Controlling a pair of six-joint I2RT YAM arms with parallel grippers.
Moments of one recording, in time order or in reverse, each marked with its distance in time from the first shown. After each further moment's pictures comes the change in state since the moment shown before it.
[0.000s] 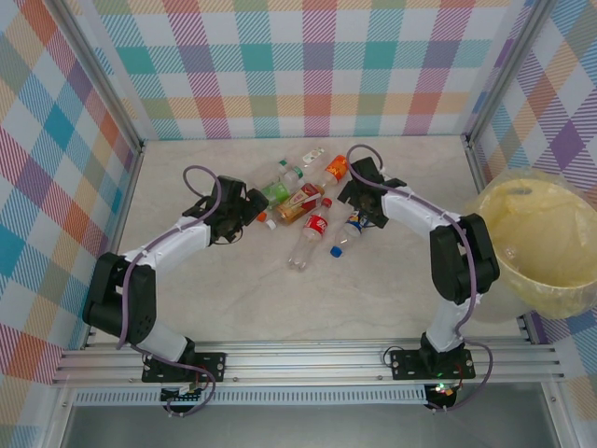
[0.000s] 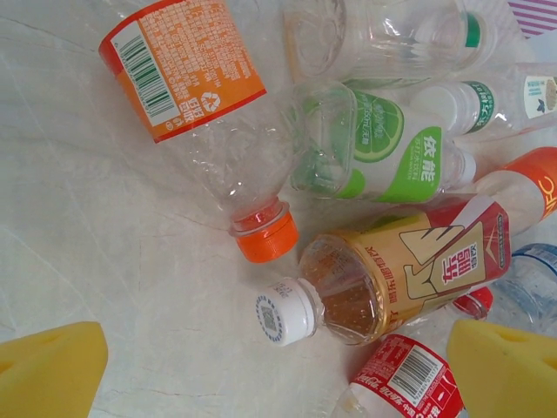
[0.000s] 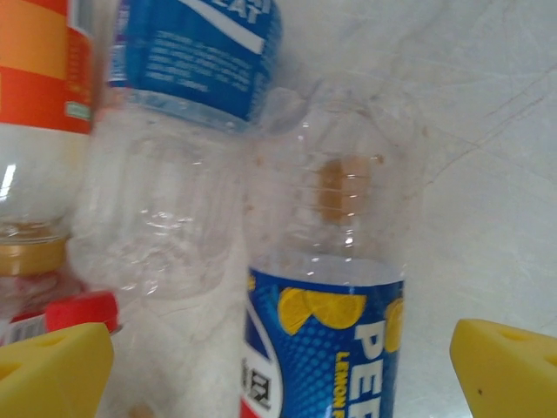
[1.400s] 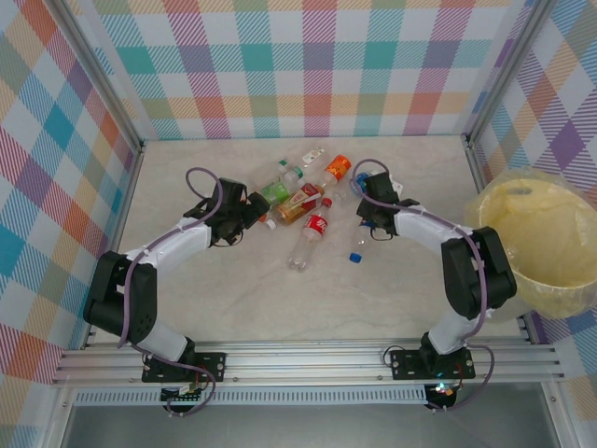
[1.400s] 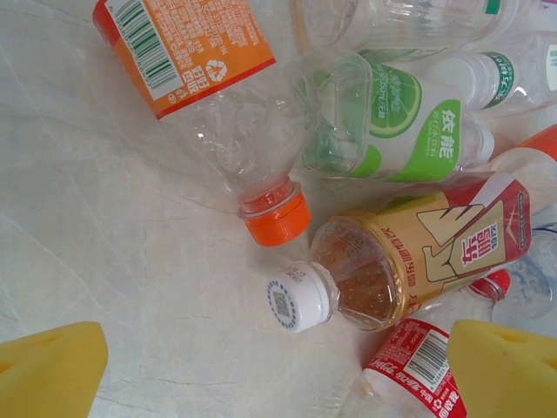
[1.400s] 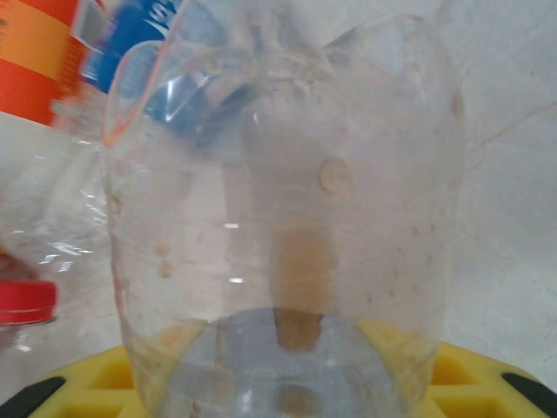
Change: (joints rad) left arm 0.000 0.016 -0.011 0.002 0.036 0.018; right arm -0.030 -0.161 -0.272 0.274 0.019 -0.229
